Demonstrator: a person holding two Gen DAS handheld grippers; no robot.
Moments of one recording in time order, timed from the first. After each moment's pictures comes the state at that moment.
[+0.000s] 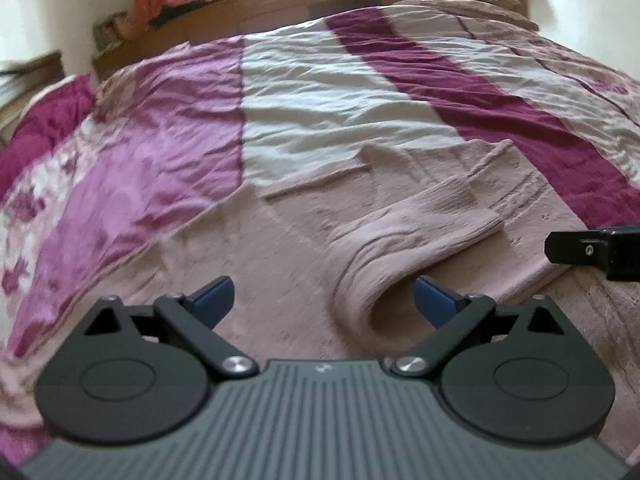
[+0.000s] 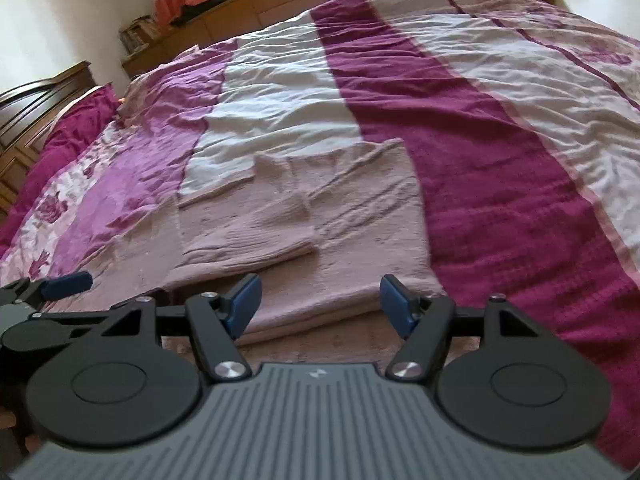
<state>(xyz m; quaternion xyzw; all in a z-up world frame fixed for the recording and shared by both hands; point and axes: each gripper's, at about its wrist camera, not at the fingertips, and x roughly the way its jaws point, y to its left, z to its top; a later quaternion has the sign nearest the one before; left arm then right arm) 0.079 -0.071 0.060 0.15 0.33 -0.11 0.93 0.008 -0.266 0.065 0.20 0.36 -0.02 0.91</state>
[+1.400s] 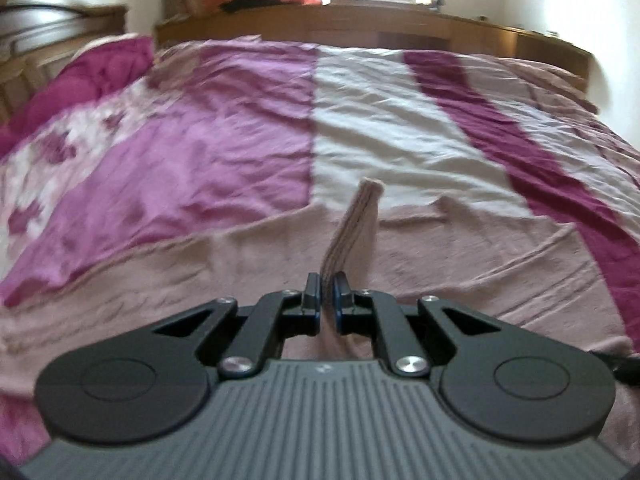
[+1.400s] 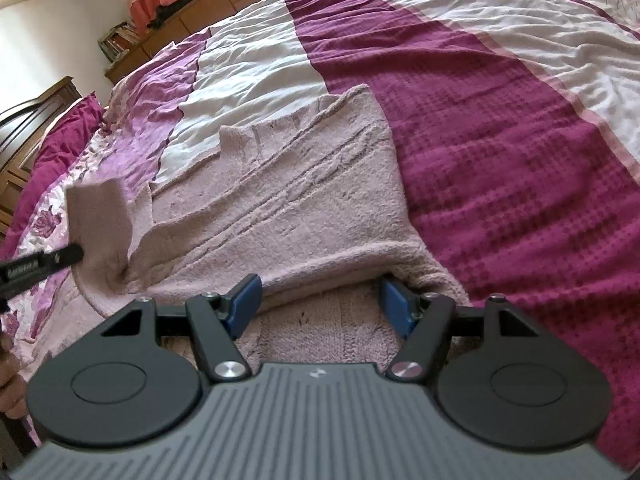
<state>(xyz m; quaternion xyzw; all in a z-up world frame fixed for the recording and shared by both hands) 0.107 -0.001 0.063 0.02 0.31 -0.03 0.95 0.018 -0.278 0.014 0.25 0.38 -0.03 0.89</state>
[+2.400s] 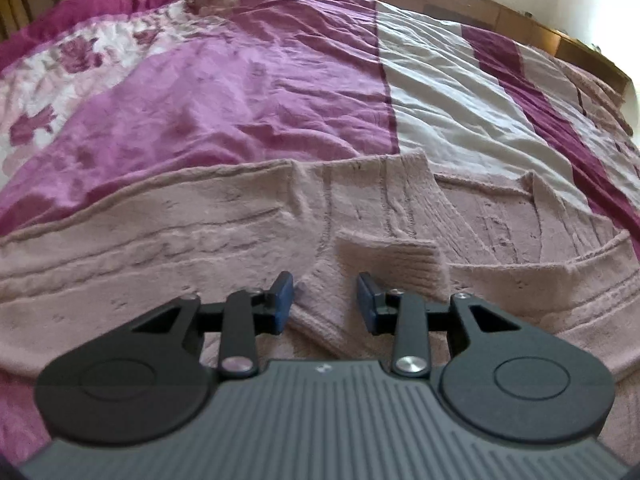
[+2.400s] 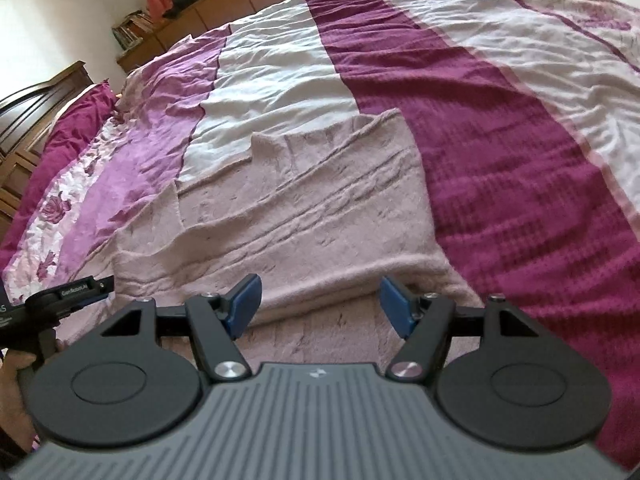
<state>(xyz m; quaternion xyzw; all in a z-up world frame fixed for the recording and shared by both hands) 0.144 0.075 0.020 -0.05 0.37 -0.02 0.93 0.016 -0.264 0.050 0.22 0.39 -0.01 0.90</state>
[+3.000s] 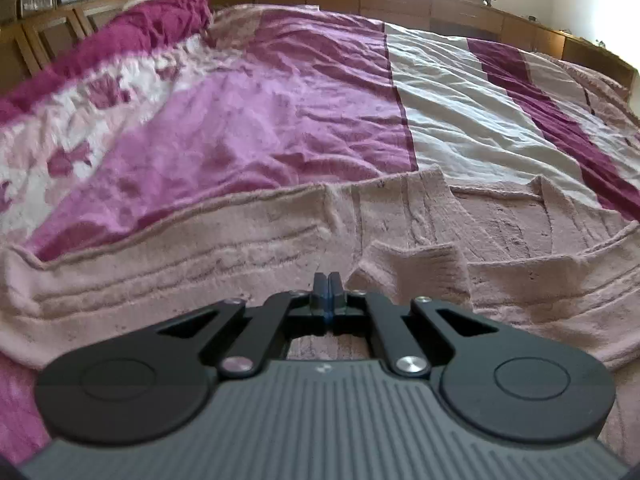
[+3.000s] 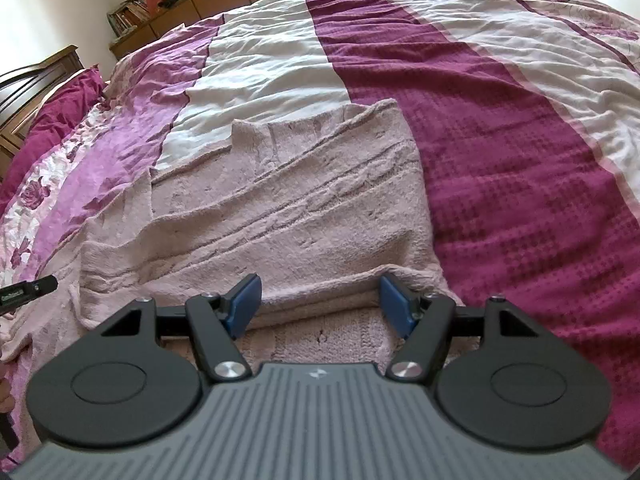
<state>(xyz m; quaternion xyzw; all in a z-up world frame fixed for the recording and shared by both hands) 0.115 0.088 0.038 -0.02 0.34 0.00 0.94 0.036 -0.259 0.024 0.19 0.39 -0.03 0.90</state>
